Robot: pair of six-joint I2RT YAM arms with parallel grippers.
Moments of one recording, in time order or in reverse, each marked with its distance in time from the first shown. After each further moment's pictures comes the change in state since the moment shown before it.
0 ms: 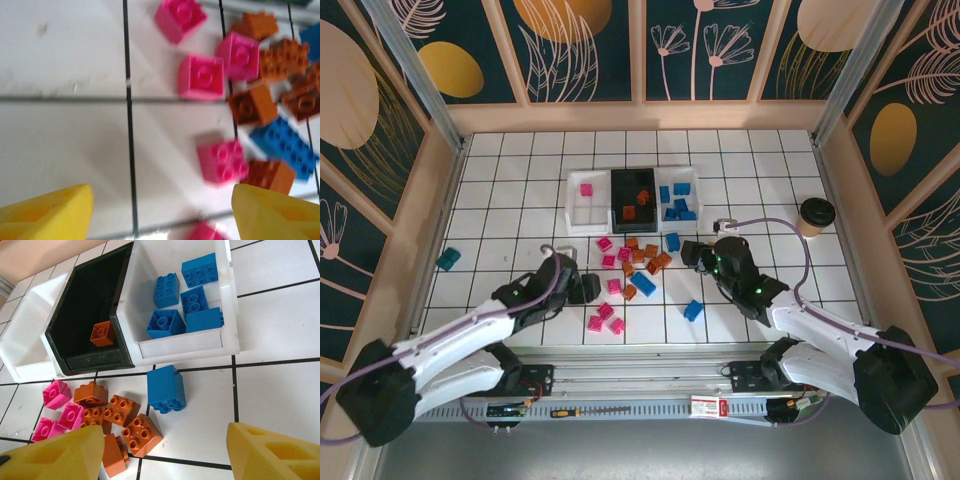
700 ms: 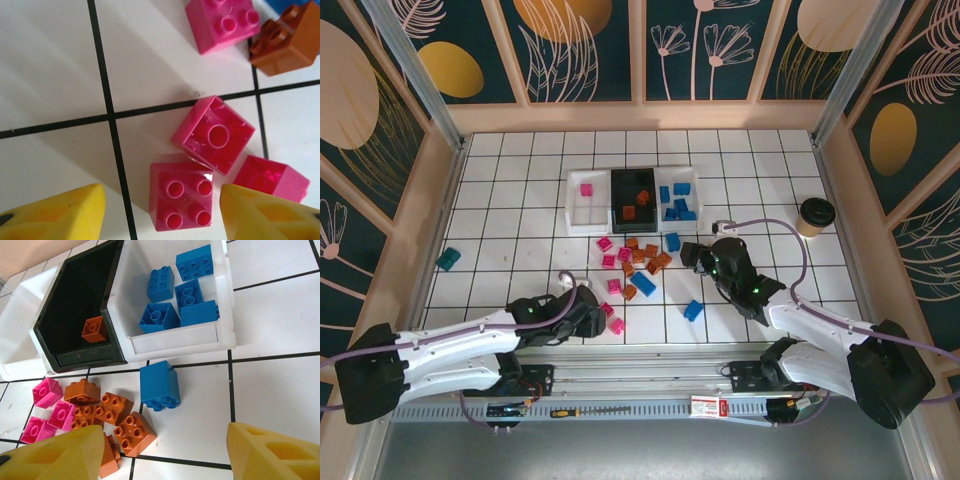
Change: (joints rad) left arm -0.313 0.064 -0.011 -0.141 -0.062 -0.154; right arm 0.000 0.037 -0.013 0.030 0.008 0.002
